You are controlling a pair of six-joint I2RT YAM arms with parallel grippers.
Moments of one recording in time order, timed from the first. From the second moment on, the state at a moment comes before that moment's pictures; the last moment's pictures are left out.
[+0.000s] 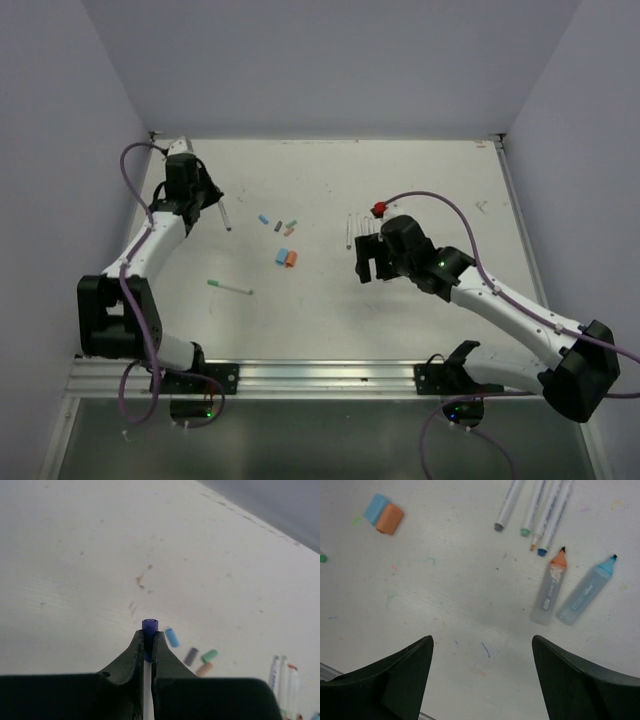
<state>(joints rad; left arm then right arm) -0.02 1.50 1.06 -0.19 -0.10 -0.49 0.71 1.12 0.84 -0.53 0.15 0.39</state>
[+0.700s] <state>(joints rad) -0.28 1.13 0.64 0.16 0.30 -0.75 0.90 1.45 0.92 0.09 -0.12 0.60</state>
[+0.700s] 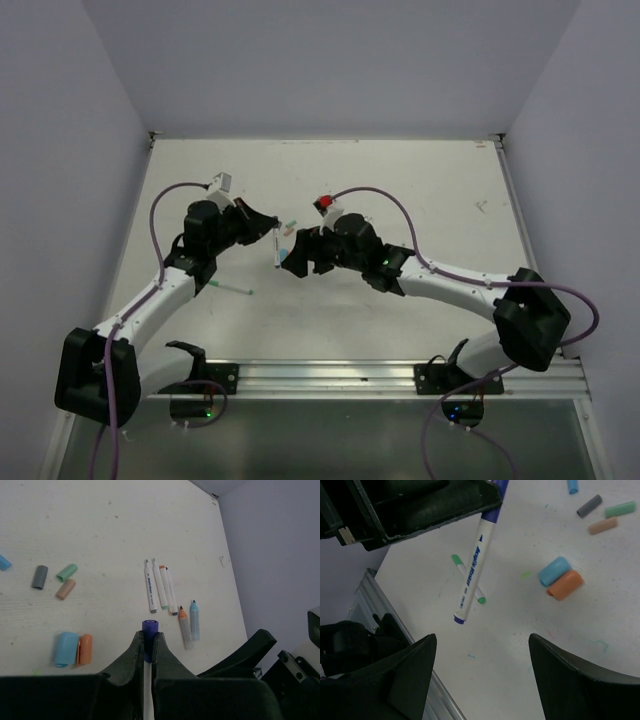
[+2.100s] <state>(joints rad) -0.29 1.04 0.47 0.26 0.42 -0.82 0.98 1.70 0.88 0.45 -0.18 0.71</state>
